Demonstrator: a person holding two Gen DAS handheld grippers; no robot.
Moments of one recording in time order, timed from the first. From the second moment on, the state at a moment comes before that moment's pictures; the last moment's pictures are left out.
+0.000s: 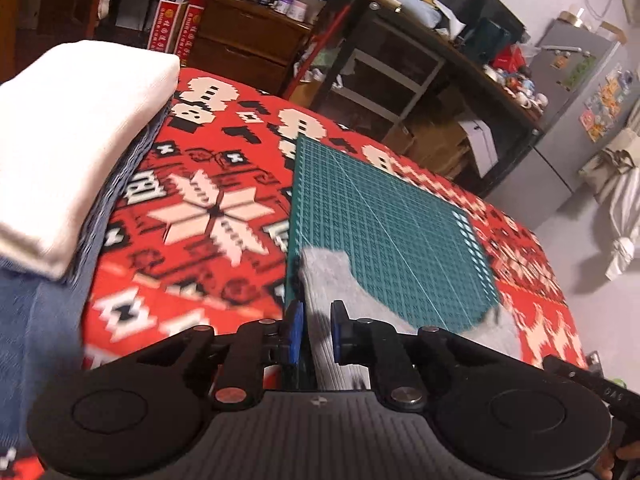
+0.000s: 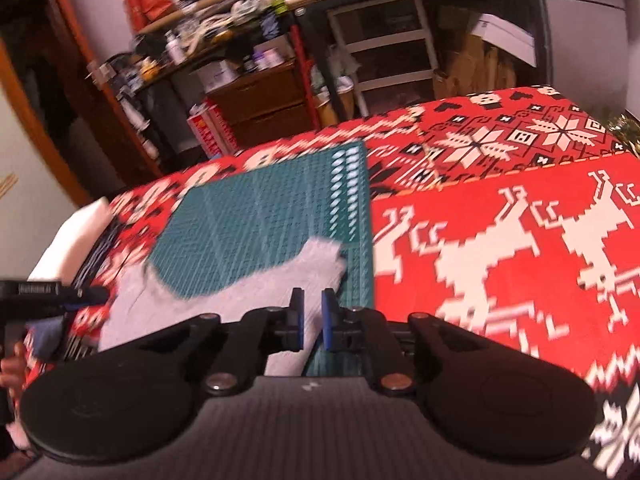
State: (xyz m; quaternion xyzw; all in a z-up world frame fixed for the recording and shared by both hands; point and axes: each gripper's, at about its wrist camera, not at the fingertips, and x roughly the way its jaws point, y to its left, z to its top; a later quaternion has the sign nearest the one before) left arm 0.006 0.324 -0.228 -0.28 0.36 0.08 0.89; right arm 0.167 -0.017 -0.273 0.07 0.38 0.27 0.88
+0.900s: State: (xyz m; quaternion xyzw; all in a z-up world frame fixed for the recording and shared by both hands) left arm -0.079 0.234 -0.253 -0.36 0.41 0.00 0.84; right arm 0.032 -0.002 -0.261 0.01 0.39 0.32 0.87
